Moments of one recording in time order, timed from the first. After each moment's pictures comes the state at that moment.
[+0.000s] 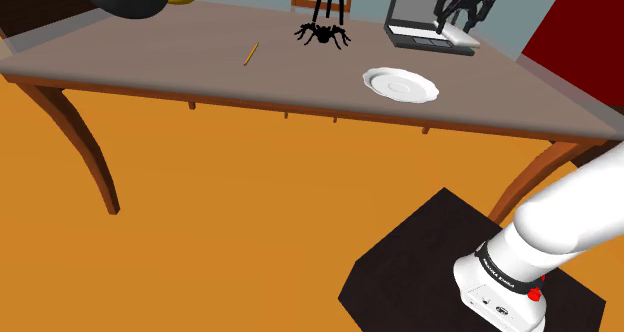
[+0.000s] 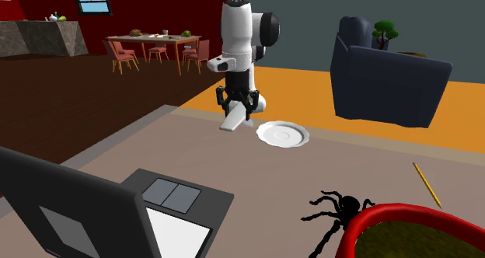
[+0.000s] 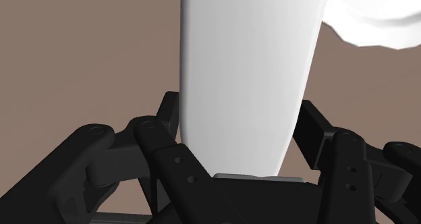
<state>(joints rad) -0.29 -0.11 -0.12 -1.60 -0.02 1.48 0.29</state>
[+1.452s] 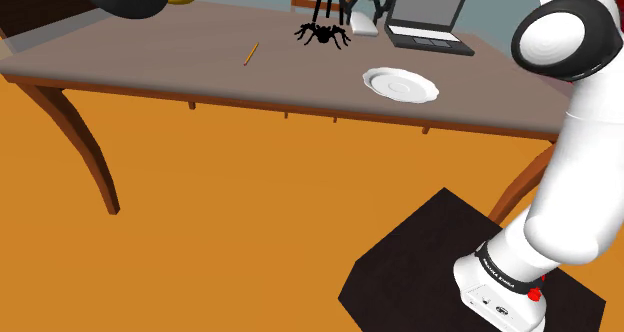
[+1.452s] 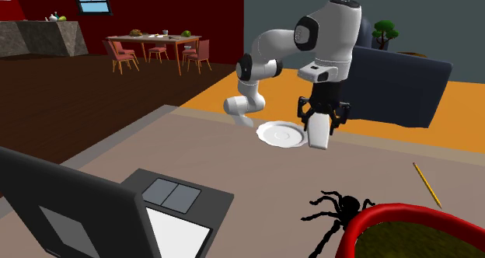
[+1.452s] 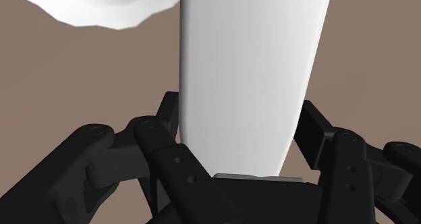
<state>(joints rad) -0.06 0.39 0.06 -0.95 -0.03 1.32 0.70</state>
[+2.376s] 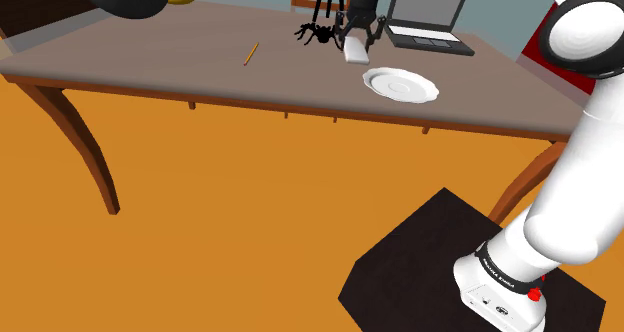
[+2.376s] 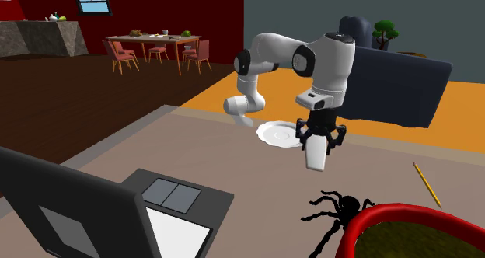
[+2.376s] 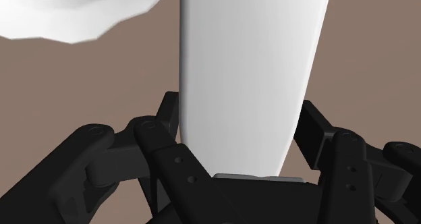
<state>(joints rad) -0.07 0.28 0.07 -1.30 -0.02 1.57 0.71</state>
